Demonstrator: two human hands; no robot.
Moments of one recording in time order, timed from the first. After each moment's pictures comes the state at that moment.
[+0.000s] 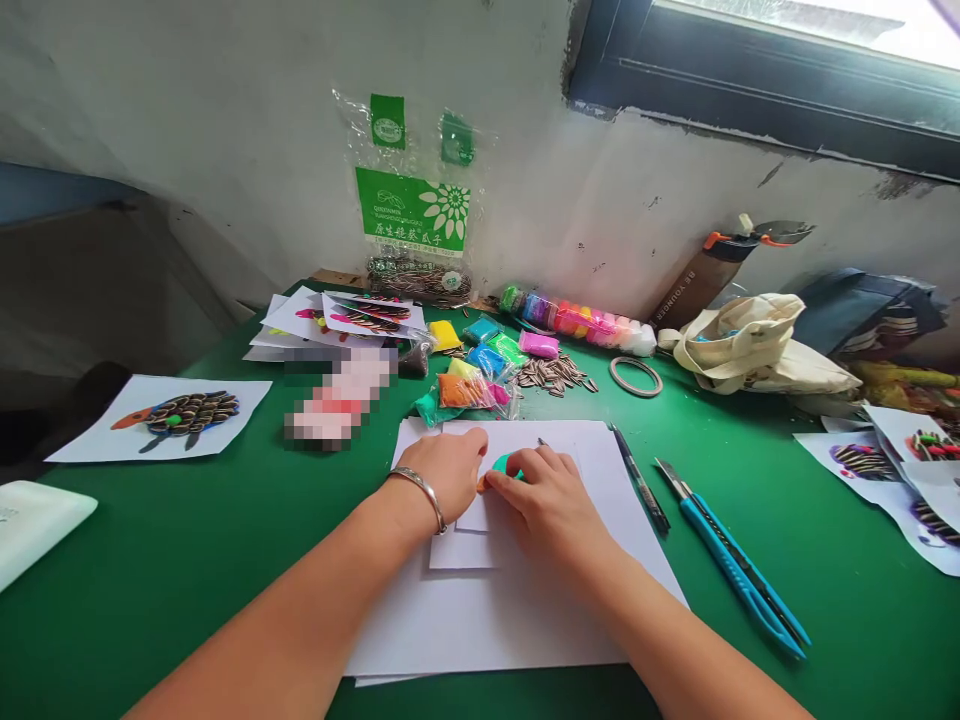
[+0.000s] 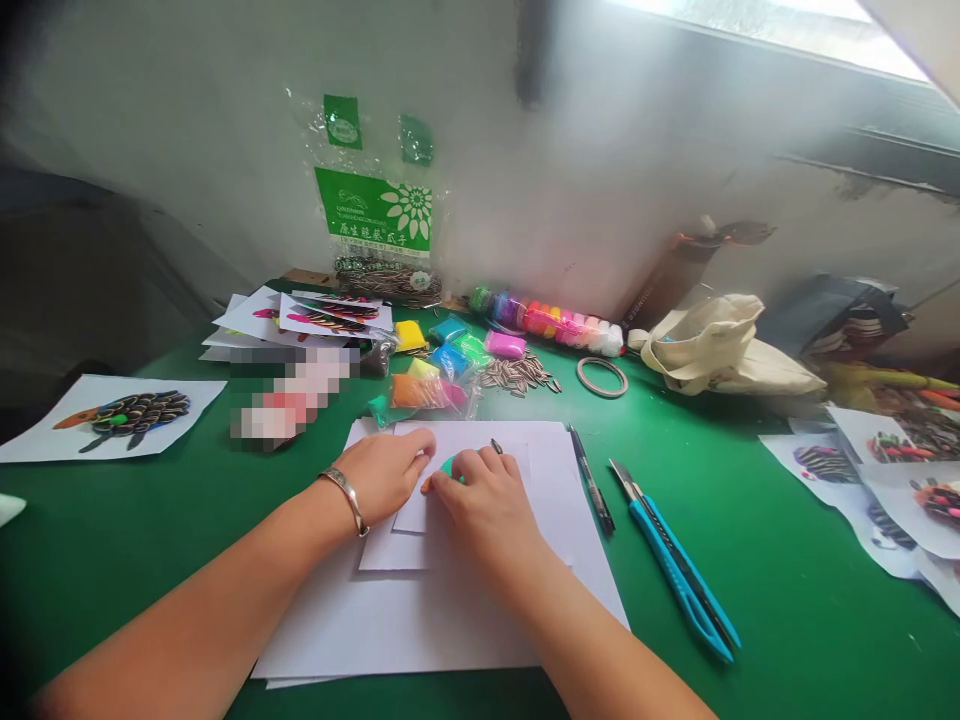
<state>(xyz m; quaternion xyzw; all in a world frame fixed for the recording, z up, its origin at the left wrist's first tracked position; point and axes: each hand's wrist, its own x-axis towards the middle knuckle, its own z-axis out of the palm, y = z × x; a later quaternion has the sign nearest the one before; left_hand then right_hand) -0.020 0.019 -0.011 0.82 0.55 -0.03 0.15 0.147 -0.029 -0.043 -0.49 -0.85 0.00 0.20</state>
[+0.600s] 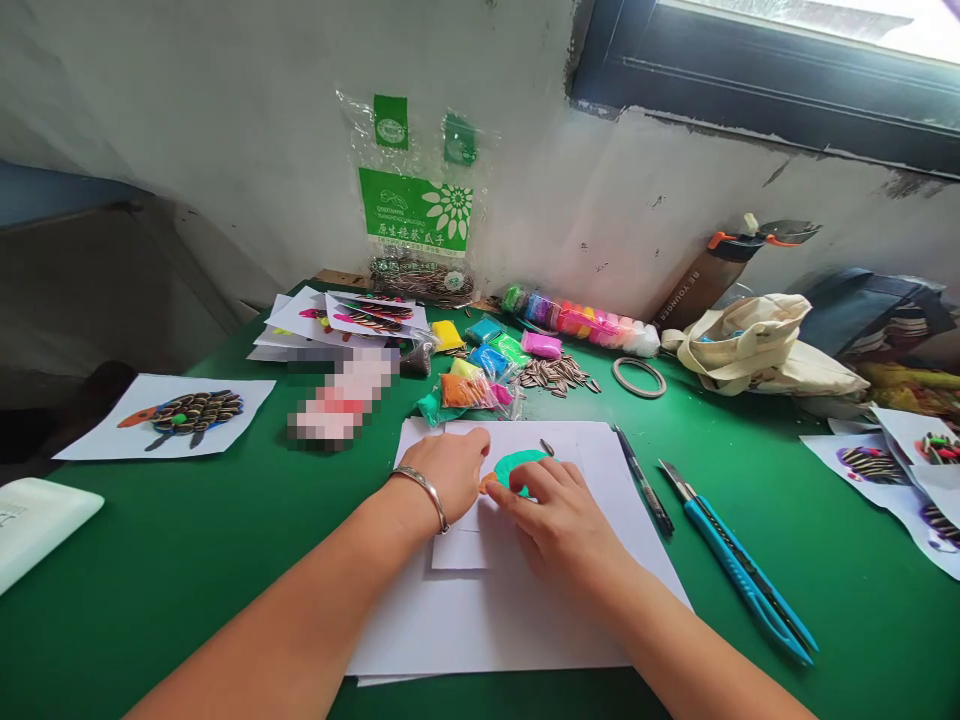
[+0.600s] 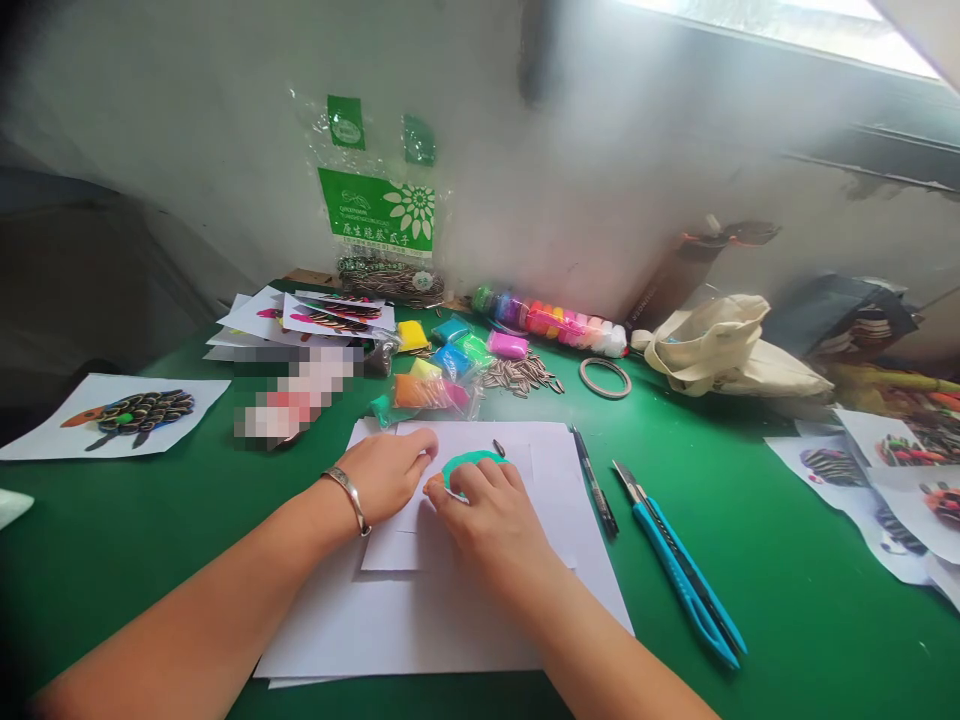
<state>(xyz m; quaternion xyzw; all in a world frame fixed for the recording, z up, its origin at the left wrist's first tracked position) -0.019 0.017 -0.007 0.82 0.55 -0.03 0.16 0.149 -0.040 -0.036 -0.43 -0.88 -0.04 0.20</state>
